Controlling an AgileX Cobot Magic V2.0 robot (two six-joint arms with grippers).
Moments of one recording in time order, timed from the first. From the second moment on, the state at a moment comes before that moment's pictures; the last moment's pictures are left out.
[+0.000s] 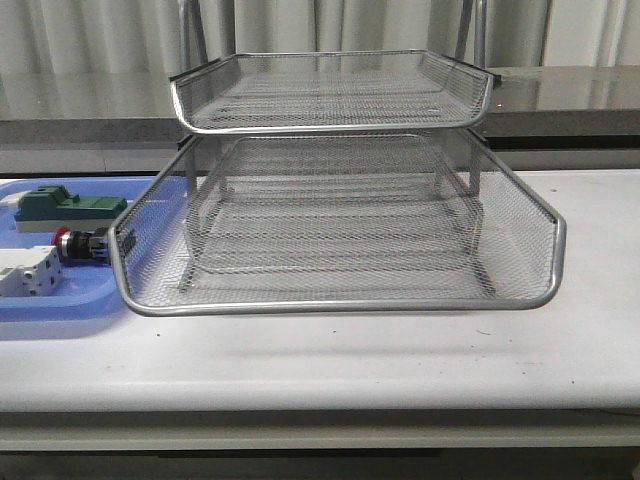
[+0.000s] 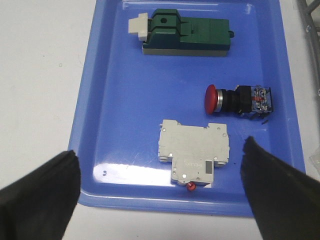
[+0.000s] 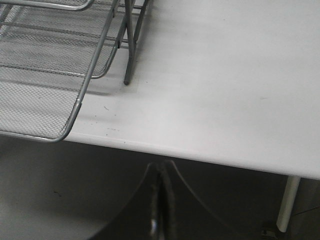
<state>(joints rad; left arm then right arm) 0.03 1.34 -0.96 0.08 0.50 -0.12 0.08 0.47 -0.71 0.02 0.93 -0.03</state>
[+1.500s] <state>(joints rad) -0.09 2.09 -1.90 -0.05 1.14 0.76 0.08 0.47 -0.71 0.02 0.93 -0.03</state>
